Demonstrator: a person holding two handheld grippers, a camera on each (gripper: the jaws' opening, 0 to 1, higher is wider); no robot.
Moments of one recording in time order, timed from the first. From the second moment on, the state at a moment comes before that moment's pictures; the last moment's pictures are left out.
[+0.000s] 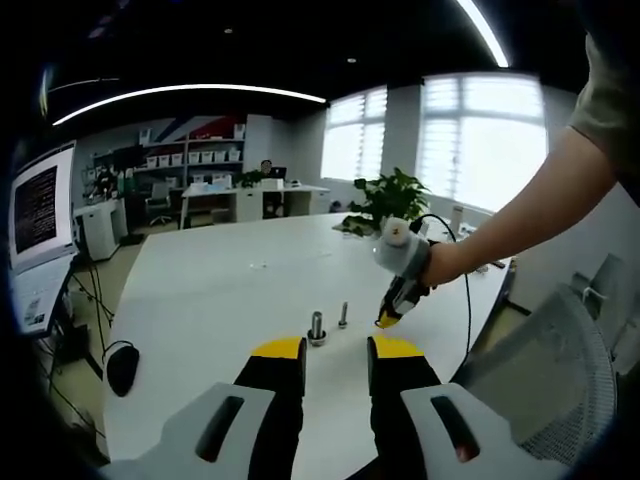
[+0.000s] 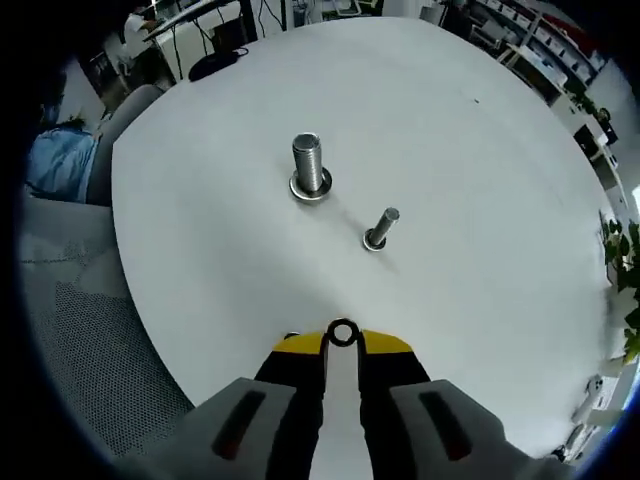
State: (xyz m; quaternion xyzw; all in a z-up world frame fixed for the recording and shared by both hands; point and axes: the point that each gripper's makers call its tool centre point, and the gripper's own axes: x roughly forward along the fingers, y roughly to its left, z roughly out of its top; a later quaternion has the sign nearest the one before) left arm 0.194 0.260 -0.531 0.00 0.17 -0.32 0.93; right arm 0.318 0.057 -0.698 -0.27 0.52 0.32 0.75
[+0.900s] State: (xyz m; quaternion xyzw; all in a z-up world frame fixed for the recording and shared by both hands) left arm 0.194 0.261 -0.532 0.00 0.17 -0.32 0.93; right arm 0.373 0.087 -0.672 -0.33 0.47 0.34 0.75
